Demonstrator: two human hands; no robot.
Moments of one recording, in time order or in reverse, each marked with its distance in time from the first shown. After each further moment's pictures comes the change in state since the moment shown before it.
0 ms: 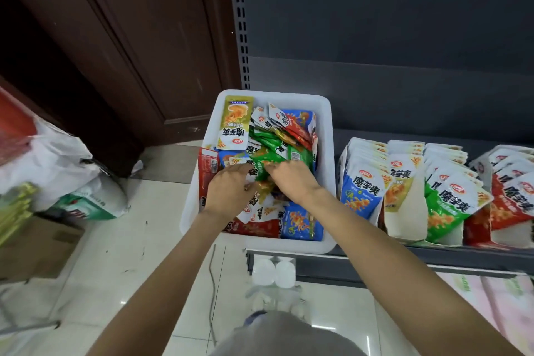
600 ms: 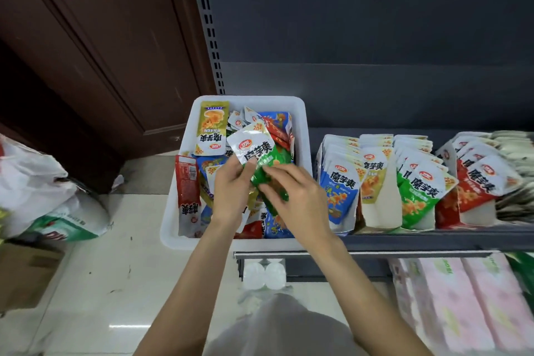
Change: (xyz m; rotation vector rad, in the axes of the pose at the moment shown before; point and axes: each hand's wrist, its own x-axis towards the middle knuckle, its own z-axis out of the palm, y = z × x) left_hand -0.011 0.080 -0.035 -1.258 0.092 -0.316; right_hand -0.087 -0.026 -0.043 0.488 0.746 0.314
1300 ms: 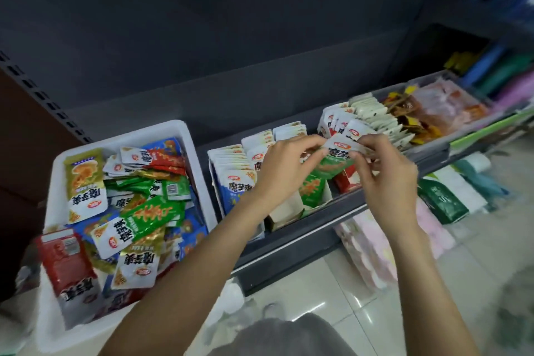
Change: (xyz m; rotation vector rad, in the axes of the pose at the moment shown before) left_hand -0.021 0.018 0.229 0.531 -0.701 0.746; right_hand -0.059 0.117 -0.218 -0.270 0.347 0.464
